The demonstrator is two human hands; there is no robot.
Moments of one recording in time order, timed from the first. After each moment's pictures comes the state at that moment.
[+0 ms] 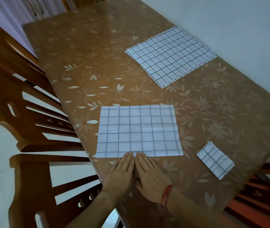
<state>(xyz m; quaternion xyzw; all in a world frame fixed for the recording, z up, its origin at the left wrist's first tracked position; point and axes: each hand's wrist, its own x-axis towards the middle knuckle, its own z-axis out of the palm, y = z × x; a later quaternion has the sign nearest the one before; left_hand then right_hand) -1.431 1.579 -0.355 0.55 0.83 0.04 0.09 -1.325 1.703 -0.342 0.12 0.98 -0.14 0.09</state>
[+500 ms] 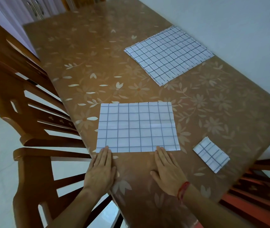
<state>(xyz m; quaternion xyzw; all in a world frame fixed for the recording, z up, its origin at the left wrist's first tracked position) -1.458 1.537 -0.345 0.43 0.89 -0.03 0.13 -1.278 1.742 -0.349 0.20 0.97 -0.09 0.13</state>
